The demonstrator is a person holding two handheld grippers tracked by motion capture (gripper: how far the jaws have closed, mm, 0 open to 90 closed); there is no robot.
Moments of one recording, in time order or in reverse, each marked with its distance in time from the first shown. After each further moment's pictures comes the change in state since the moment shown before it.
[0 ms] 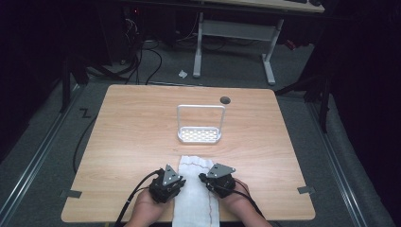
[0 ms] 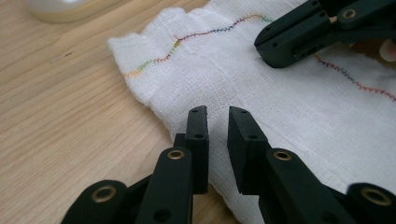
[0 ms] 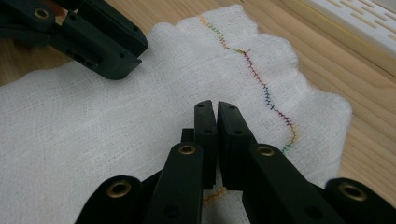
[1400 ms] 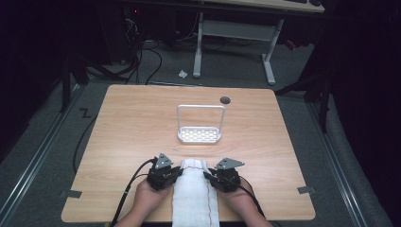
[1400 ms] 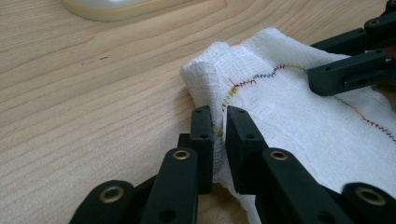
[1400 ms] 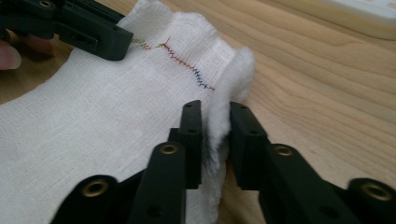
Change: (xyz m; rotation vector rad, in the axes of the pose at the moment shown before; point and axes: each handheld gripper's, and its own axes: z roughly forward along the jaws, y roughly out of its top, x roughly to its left) left arm 0.033 0.008 0.016 -0.052 -0.036 -0.171; right arm -0.022 -0.006 -0.002 0.003 -0.014 0.231
